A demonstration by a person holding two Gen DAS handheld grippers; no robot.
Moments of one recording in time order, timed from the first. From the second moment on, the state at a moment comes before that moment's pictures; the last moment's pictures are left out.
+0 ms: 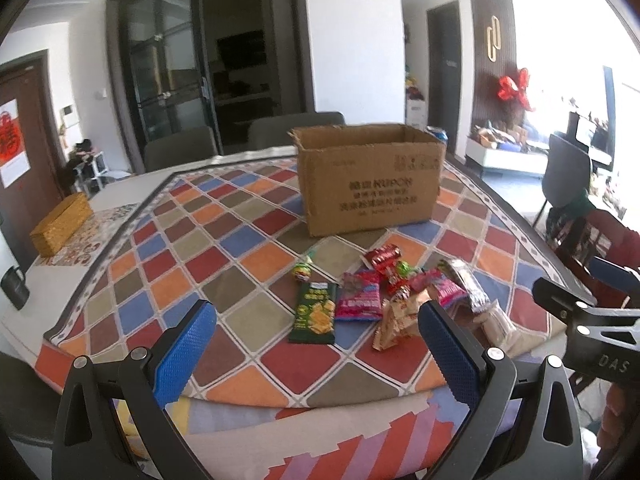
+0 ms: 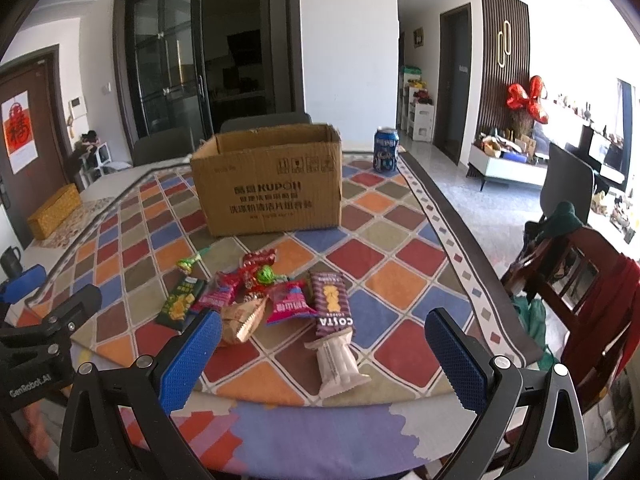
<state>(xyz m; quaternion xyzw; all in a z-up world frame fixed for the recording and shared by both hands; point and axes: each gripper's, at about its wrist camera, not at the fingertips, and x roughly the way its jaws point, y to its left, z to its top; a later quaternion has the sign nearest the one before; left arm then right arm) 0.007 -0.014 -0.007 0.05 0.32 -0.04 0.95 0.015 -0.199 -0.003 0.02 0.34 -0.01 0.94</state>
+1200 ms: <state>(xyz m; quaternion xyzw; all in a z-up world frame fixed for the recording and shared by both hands) 0.098 -0.093 -0.111 0.14 0.47 -0.21 0.84 0.084 -0.224 -0.105 0.04 0.53 0.02 0.84</state>
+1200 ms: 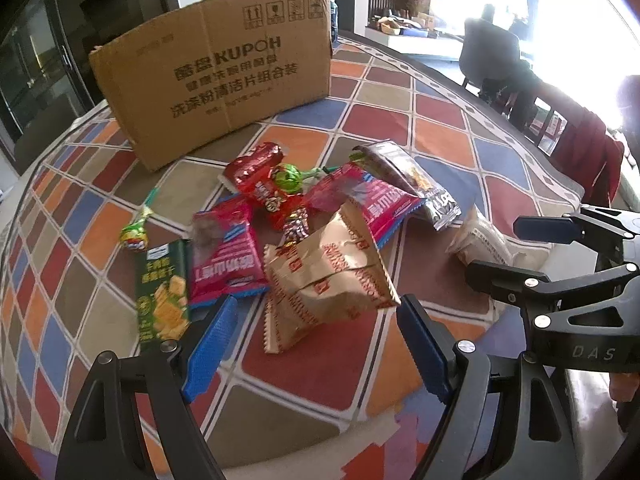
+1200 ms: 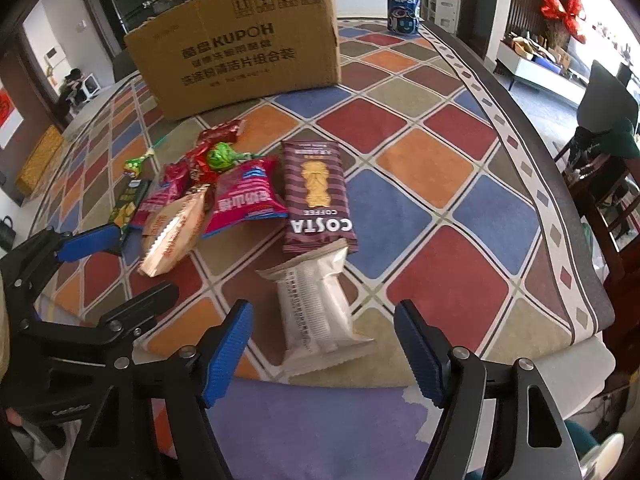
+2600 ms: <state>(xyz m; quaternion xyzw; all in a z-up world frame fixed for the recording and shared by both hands) 0.094 -0.070 -0.080 0.04 0.45 -0.21 0.87 0.085 -0.207 -0.082 0.05 0.51 0.07 0.86</state>
